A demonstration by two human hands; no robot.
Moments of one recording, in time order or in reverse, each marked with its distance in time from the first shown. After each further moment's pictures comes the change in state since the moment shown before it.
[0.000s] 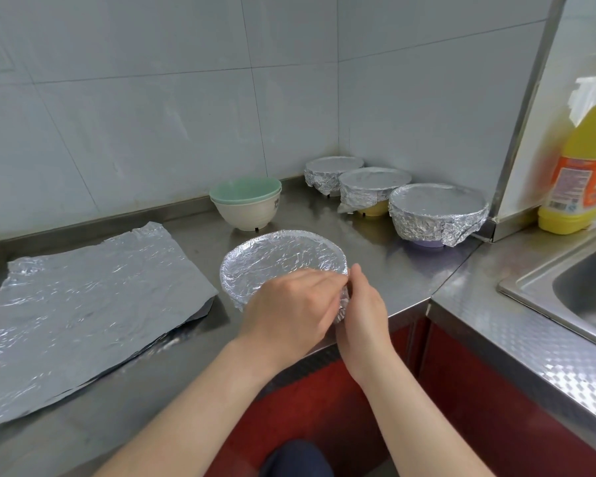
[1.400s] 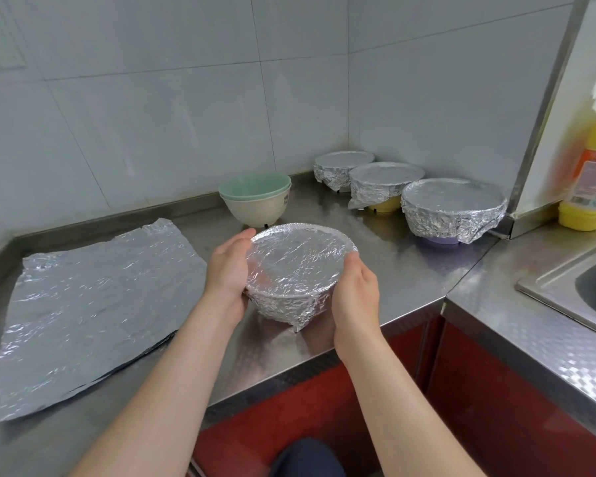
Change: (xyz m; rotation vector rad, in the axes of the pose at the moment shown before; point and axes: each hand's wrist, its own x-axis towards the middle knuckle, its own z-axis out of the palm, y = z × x) left_hand 0.011 -0.083 -0.004 -1.163 0.456 -1.267; right_hand 0.011 0.008 0.028 -0.233 0.135 -0.025
